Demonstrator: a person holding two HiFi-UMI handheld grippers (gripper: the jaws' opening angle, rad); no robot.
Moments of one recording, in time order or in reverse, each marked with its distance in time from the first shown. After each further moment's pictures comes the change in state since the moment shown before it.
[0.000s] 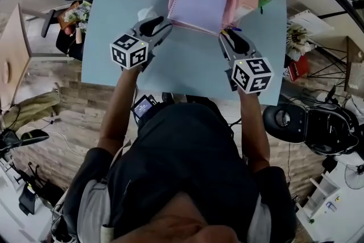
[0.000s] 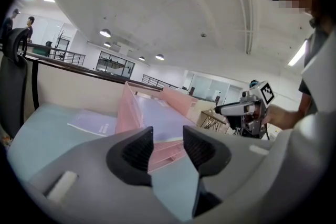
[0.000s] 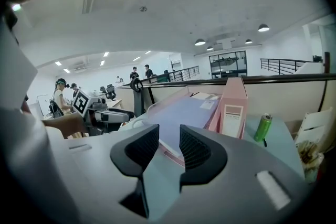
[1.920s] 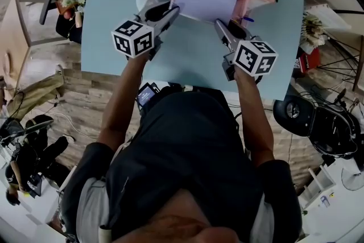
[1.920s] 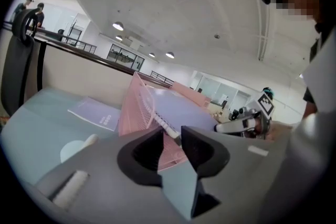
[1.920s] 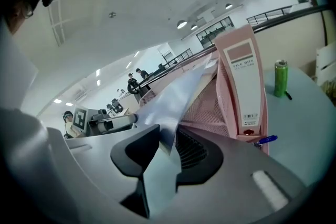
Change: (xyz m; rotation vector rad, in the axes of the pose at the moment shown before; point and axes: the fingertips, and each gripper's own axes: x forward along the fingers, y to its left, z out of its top) left arm 0.037 0.025 -0.013 -0.133 0.015 0.053; right arm 0.068 -0.013 -0.047 0.363 0.104 0.110
